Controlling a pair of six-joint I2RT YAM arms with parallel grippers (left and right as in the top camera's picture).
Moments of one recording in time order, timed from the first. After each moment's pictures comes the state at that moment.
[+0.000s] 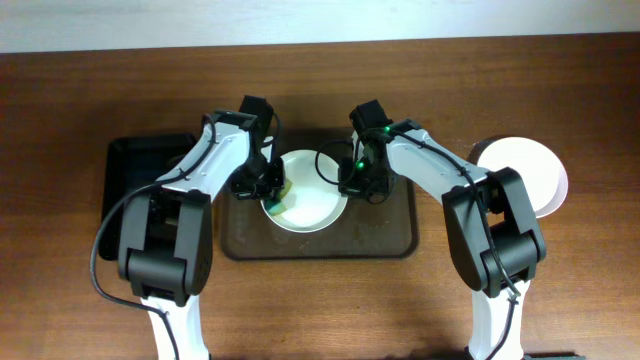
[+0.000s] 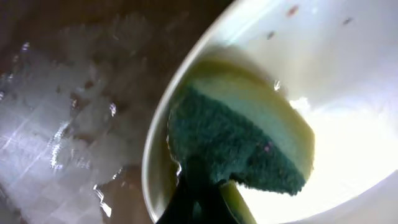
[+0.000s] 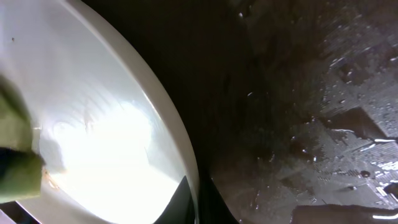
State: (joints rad) left arm -0.27 2.11 1.53 -1.01 0.16 -0.30; right arm 0.38 2.13 1.46 -0.76 -0.37 0.47
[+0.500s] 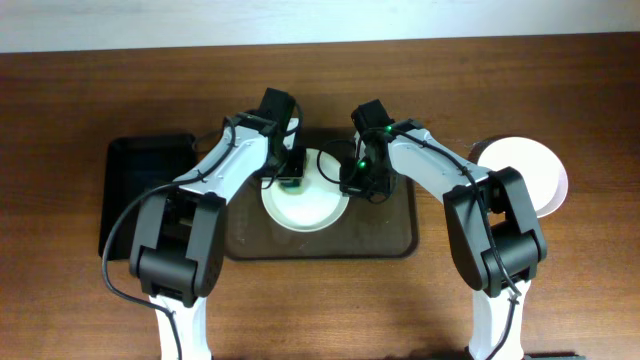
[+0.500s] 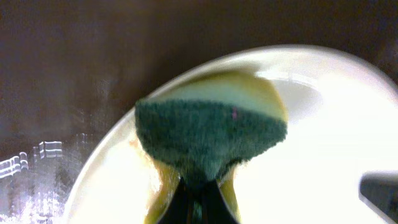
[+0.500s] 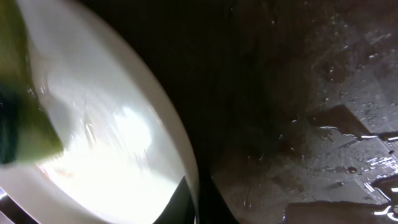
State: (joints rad) left arm -0.34 2.12 1.53 -0.81 0.16 -0.24; right arm 0.38 2.13 1.46 -0.76 -0.37 0.49
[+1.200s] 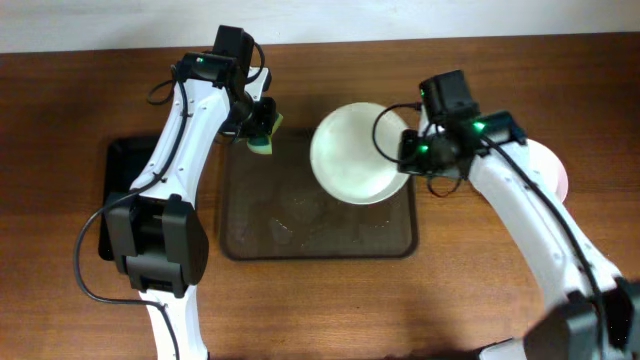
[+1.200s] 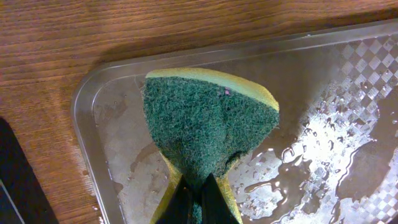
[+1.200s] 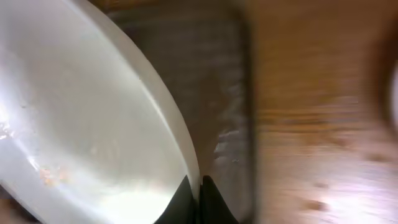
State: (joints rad) left arm -0.21 2.15 2.01 -1.19 0.14 -0.07; right arm 0.25 1.62 1.43 -0.98 -0.07 0.41
